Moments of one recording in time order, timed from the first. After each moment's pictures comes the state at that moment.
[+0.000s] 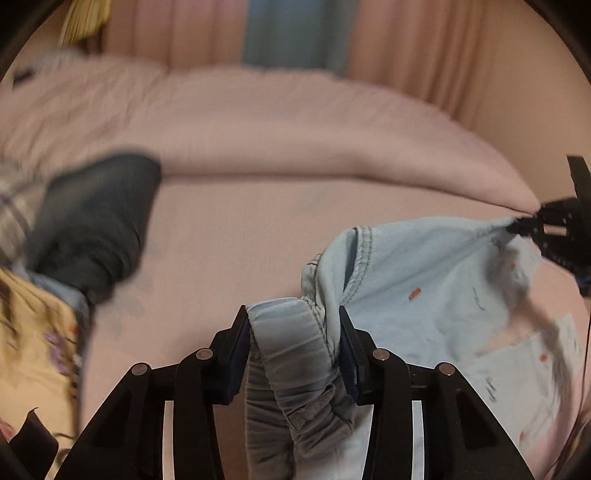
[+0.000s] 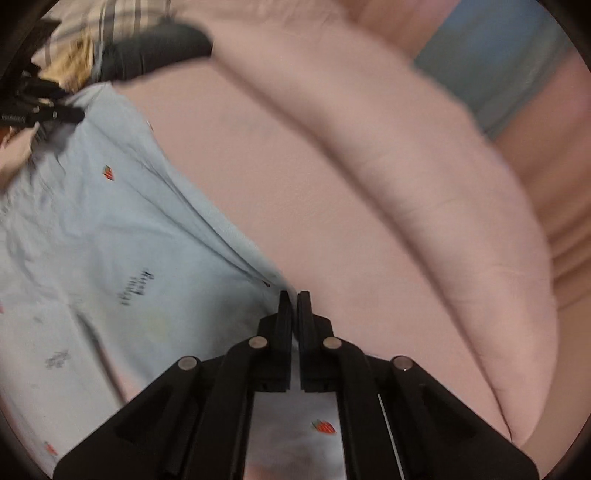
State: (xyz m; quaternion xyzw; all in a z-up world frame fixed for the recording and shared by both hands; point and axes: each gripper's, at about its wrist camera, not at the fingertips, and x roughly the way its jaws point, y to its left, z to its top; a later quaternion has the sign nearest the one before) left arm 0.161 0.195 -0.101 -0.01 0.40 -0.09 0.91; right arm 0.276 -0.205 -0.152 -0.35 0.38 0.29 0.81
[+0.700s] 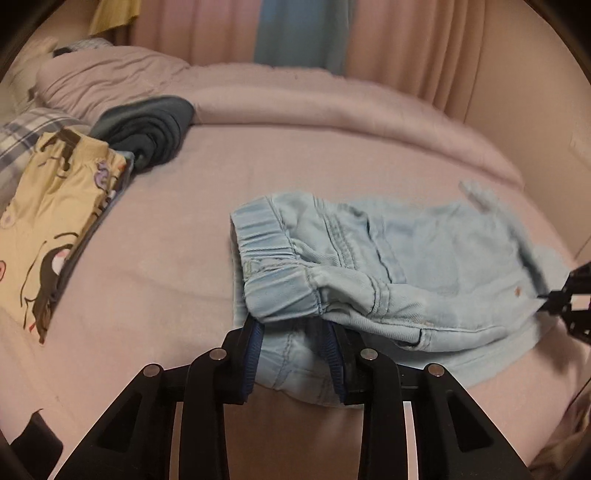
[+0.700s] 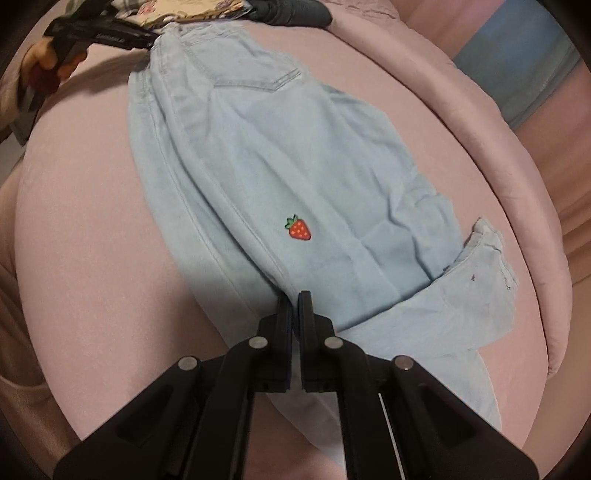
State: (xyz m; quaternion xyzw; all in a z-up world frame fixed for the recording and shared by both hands) left arm -0.010 0.217 -0.156 -0.05 0.39 -0.07 0.92; right arm 0.008 -0.250 -0.222 -0.38 0.41 0.32 0.77
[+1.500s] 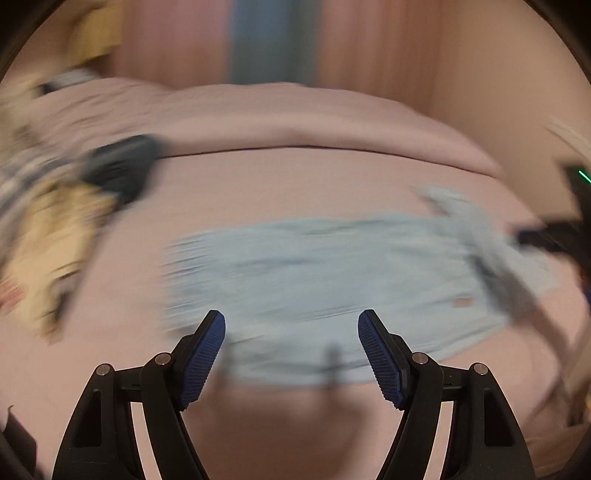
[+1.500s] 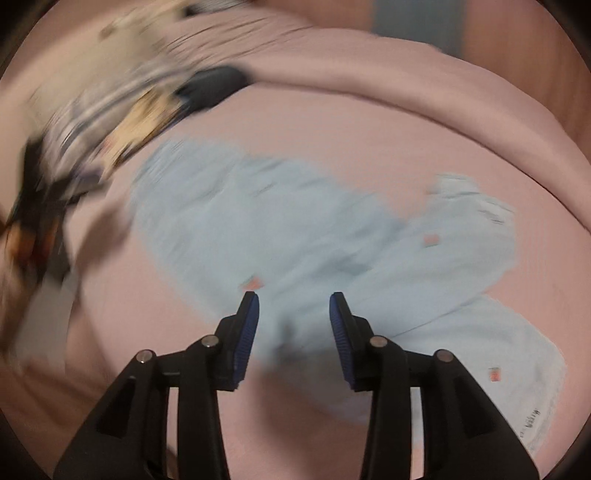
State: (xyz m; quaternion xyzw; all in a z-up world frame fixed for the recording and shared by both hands) left arm -0.015 0.120 -0.117 0.00 0.39 -0.13 0.91; right arm 0.064 -0.327 -0.135 -0.11 0.46 0.29 0.83
